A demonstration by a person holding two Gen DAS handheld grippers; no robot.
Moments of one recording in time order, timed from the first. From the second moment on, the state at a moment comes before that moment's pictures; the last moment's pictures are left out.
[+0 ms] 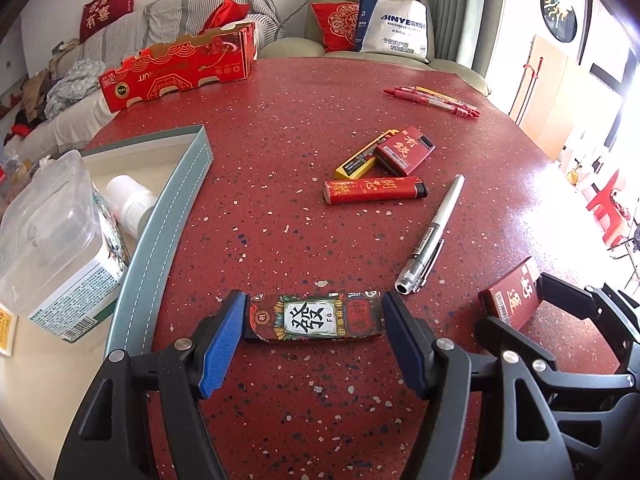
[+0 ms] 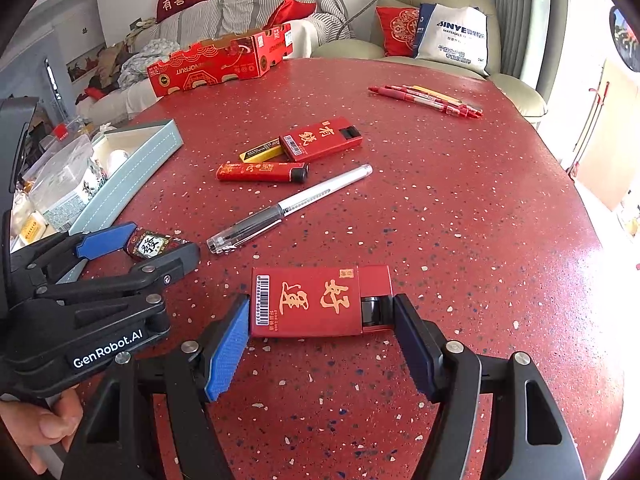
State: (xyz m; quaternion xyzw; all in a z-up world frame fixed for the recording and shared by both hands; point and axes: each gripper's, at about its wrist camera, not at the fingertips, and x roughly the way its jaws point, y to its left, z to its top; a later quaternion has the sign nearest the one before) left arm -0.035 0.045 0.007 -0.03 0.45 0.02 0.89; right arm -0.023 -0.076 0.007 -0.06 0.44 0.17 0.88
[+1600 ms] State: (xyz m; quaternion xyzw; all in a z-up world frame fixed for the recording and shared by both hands) left arm -0.043 0.051 0.008 -0.01 0.45 0.01 0.89; right arm -0.023 -0.072 0.007 -0.06 0.44 0.16 0.88
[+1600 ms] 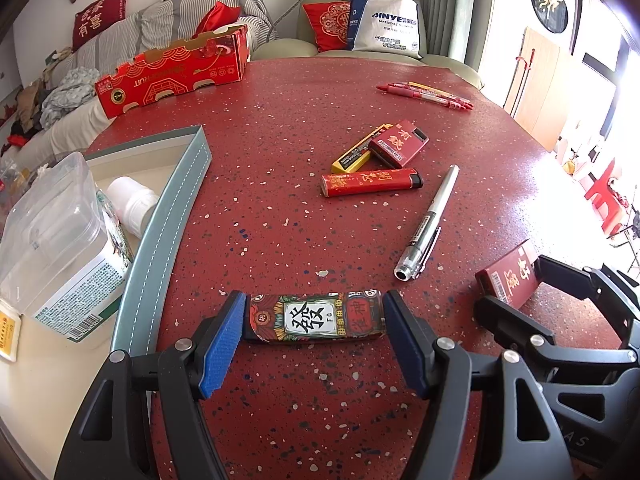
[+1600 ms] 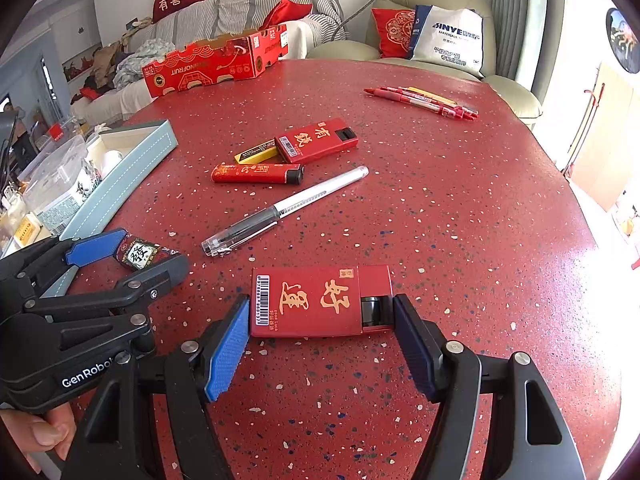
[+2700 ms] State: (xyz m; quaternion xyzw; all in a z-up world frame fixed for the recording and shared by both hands) left arm -0.068 0.056 0.008 -0.01 0.45 0.01 0.89; right arm -0.050 -0.069 0.008 -0.07 0.44 0.17 0.88
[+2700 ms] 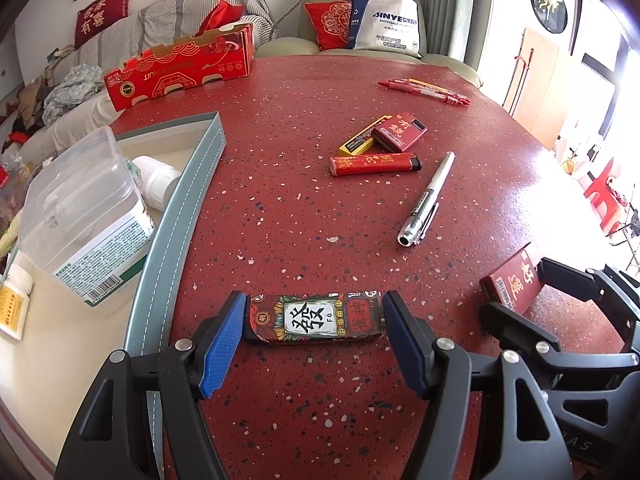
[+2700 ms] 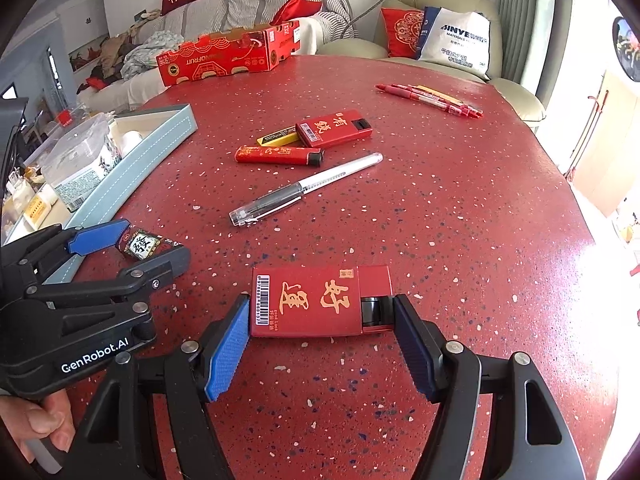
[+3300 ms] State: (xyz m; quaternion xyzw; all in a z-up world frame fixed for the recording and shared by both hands) left arm -0.114 0.067 0.033 0.00 0.42 0.02 0.91; right arm -0.083 -0.056 0.032 -0.05 0.40 0.18 0.89
